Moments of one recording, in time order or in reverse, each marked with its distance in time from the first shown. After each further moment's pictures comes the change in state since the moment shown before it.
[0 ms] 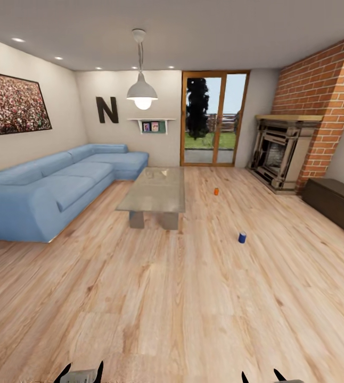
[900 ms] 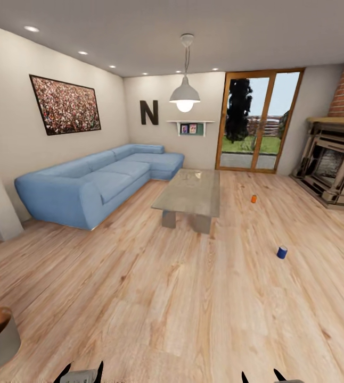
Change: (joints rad) left arm 0.000 0.000 0.000 0.000 -0.004 0.000 0.000; right arm 0.000 0.000 0.000 0.000 0.000 0.000 0.000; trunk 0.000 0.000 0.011
